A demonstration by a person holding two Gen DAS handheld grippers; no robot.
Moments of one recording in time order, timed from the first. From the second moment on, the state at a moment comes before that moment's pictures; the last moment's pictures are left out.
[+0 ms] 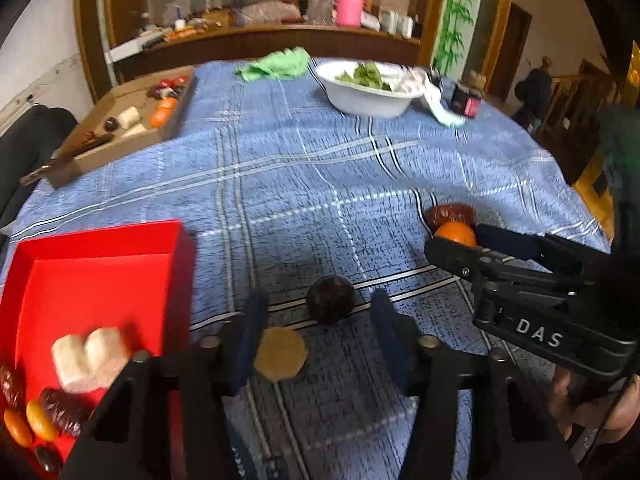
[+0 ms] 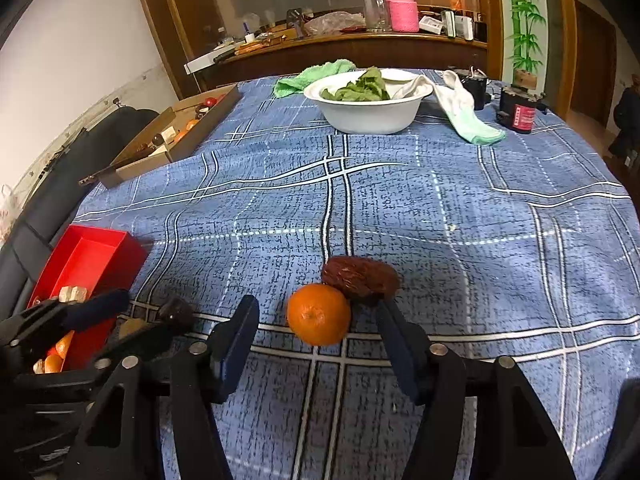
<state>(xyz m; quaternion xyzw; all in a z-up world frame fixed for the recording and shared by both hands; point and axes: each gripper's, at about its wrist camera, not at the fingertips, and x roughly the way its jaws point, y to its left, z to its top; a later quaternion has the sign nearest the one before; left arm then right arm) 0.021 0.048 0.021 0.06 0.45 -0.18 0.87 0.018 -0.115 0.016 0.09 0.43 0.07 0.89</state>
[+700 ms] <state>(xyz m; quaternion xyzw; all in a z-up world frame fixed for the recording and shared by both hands) -0.012 0.073 0.042 0.00 0.42 -0.17 0.89 0.007 -0.114 0.016 0.10 0.42 0.09 0.90</state>
